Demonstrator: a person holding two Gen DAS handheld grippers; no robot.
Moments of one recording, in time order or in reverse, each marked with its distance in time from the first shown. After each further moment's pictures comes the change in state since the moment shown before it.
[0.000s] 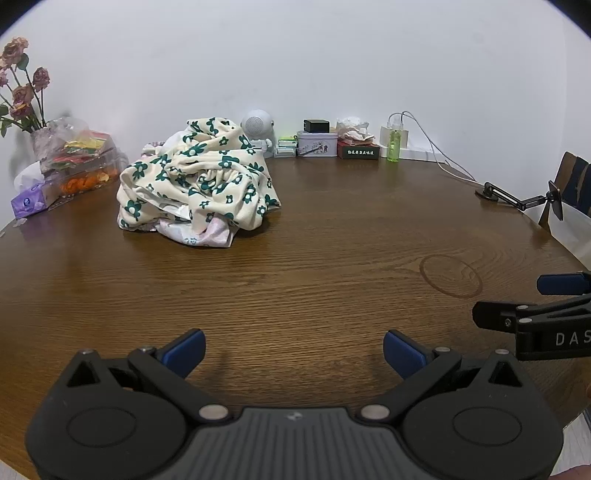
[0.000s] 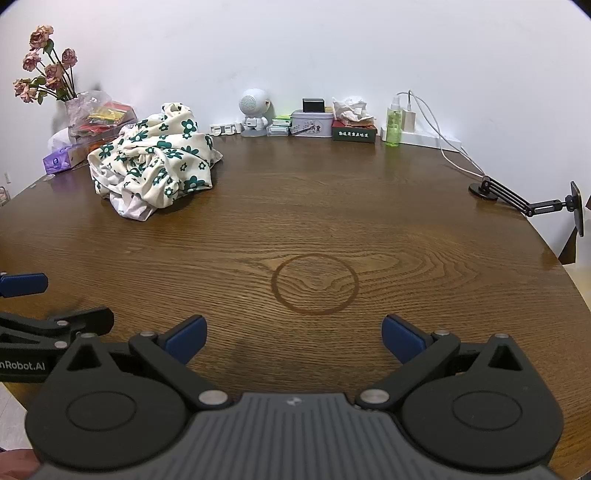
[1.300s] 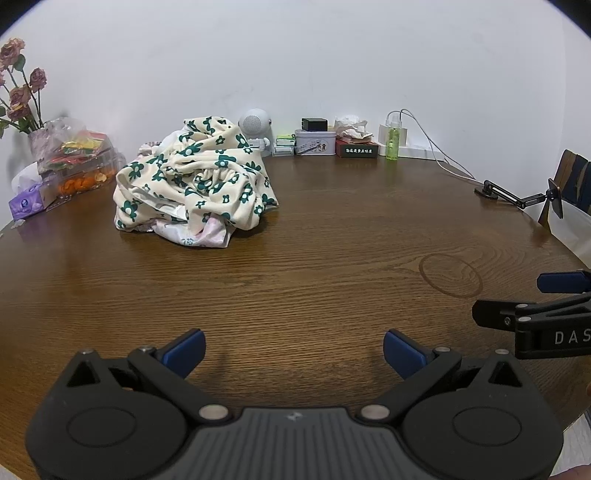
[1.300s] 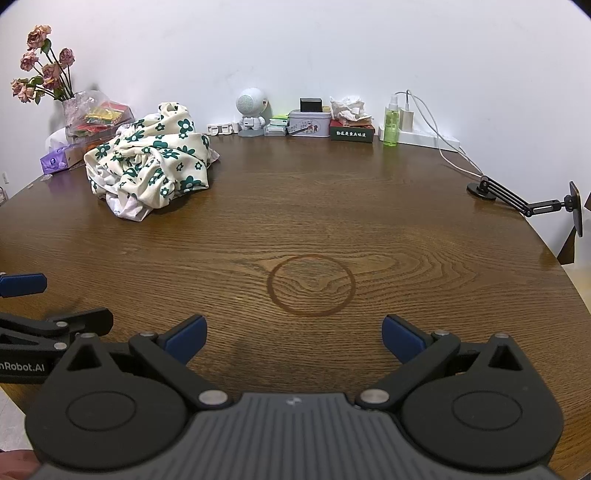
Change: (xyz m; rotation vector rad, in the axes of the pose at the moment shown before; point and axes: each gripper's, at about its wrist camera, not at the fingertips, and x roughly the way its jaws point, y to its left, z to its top) left arm 0.005 -0.003 -0.002 0.004 0.001 0.004; right arm 0.003 -0.001 0.001 0.007 0.001 -0.011
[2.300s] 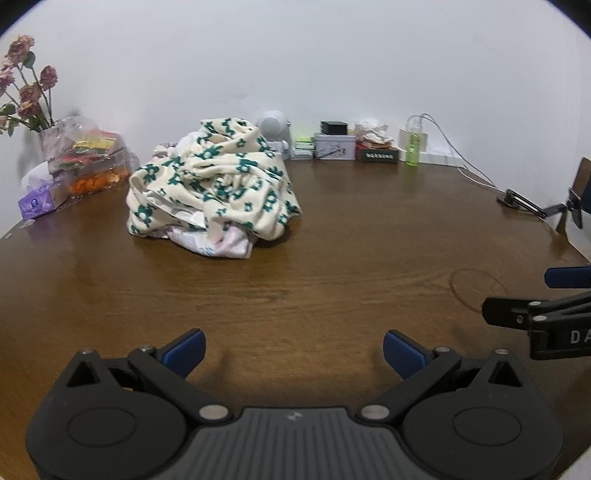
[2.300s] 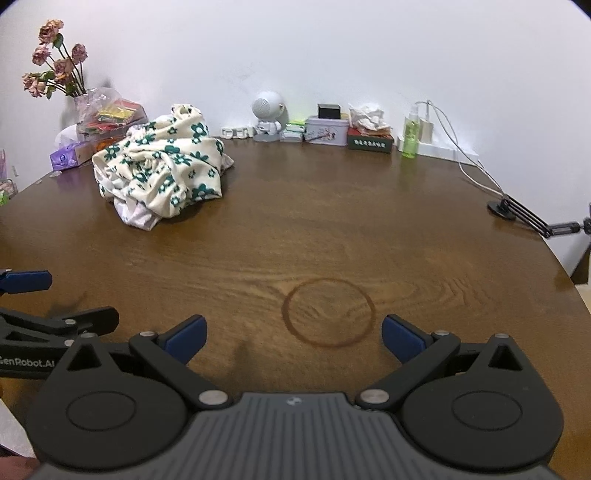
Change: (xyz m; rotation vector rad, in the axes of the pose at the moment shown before) left arm 0.019 0.021 0.016 -0.027 -0.008 0.048; right arm 0.020 0.010 0.026 -0.047 -0.015 0.045
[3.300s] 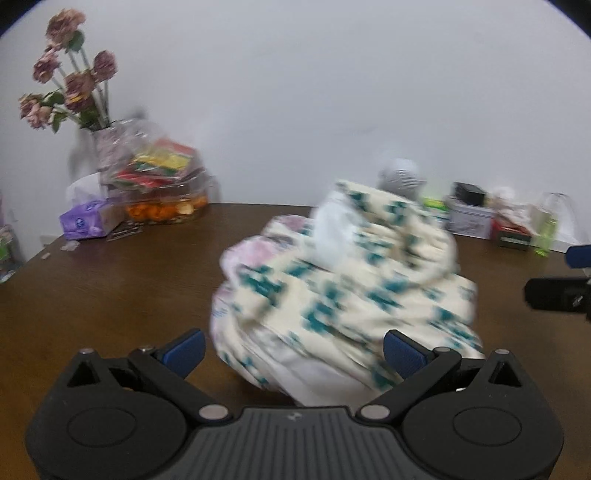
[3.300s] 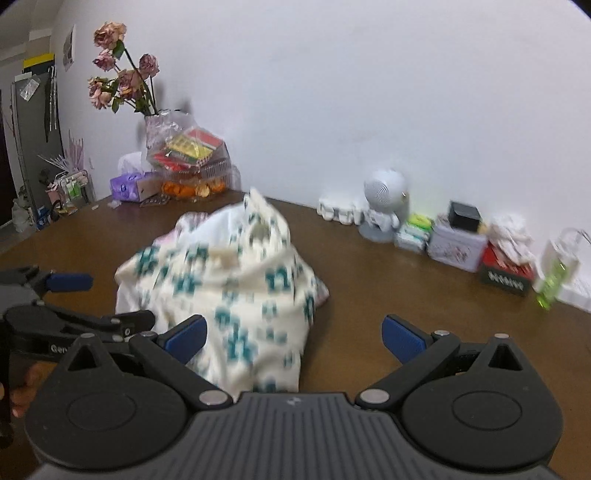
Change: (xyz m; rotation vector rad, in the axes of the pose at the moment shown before) left arm 0.127 0.158 0.146 -0.169 -0.022 0.211; right arm 0.150 0.075 0.217 -0.204 -0.055 0.290
